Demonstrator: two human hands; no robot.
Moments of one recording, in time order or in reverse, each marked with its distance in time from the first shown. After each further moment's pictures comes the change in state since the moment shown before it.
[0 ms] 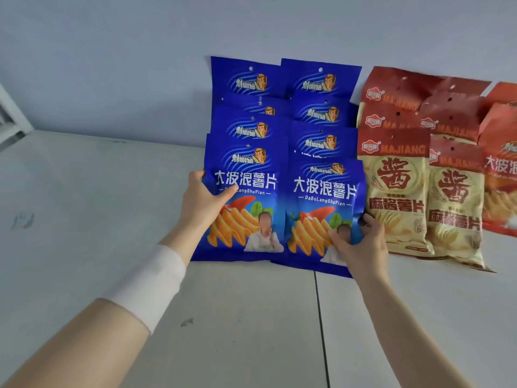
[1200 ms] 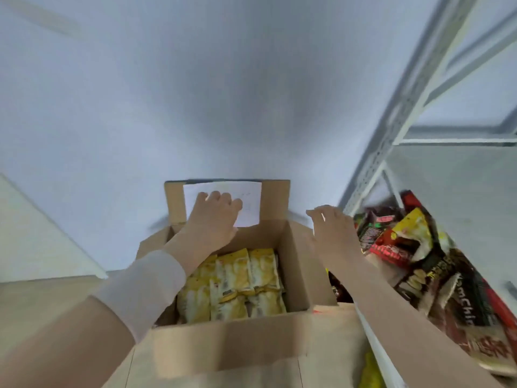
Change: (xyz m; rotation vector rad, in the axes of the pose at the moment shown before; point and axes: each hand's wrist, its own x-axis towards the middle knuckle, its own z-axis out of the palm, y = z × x) left_hand -0.627 -0.164 -0.420 1.357 0.371 -0.697; right_hand -0.598 -0.102 0.093 -0.382 -0.891 -1.899
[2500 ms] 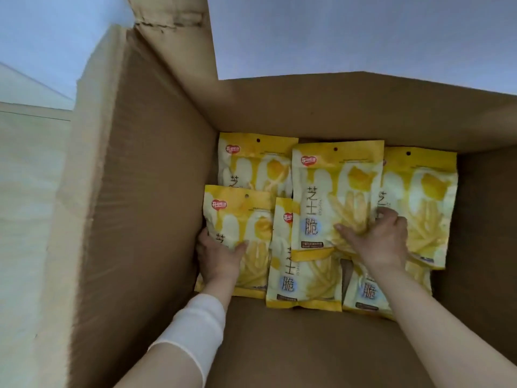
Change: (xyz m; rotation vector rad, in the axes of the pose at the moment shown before) left_hand -0.002 -0.009 0.666 -1.035 -0.551 -1.546; right_hand 0.099 -0.137 0.624 0.374 -0.685 0.640
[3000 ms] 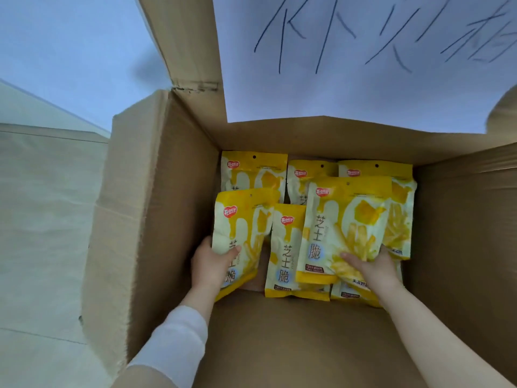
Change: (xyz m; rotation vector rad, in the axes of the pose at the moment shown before) left_hand -0.053 0.024 -0.070 -0.080 -0.142 0.161; right_hand -0.051 0.029 -0.052 0.521 -0.276 0.186
